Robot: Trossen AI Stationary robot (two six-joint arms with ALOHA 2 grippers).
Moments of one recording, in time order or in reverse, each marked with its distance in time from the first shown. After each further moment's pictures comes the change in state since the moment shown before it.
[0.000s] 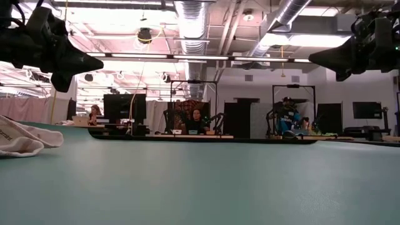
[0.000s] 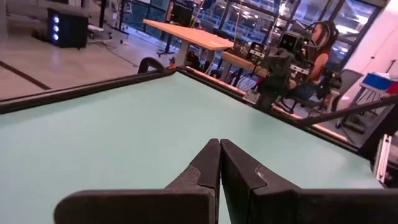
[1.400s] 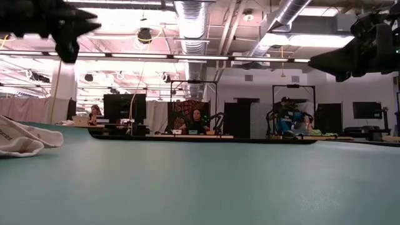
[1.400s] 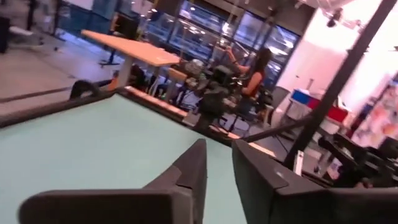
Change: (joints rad) left arm 0.001 0.092 0.175 0.073 0.208 -0.008; right arm -0.004 0.000 0.000 -0.039 -0.014 -0.052
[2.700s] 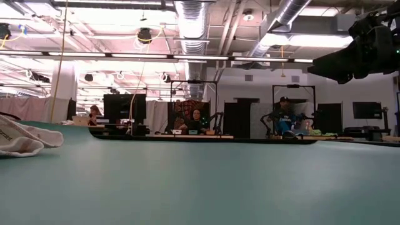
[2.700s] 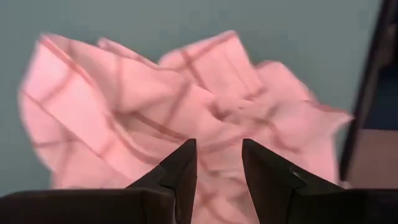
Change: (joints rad) left arm -0.642 1.338 0.931 -1.083 0.257 -0.811; right arm -0.001 0.000 0.039 -0.110 0.014 0.037
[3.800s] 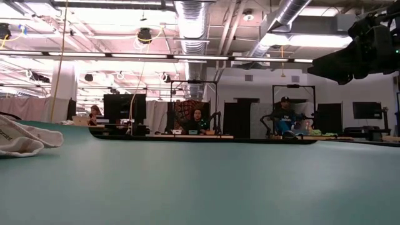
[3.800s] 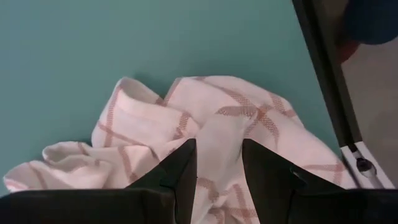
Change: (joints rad) left arm -0.028 0.391 0.348 -0.108 0.049 0.592; right arm -0.001 0.000 0.000 -0.012 0.008 0.023
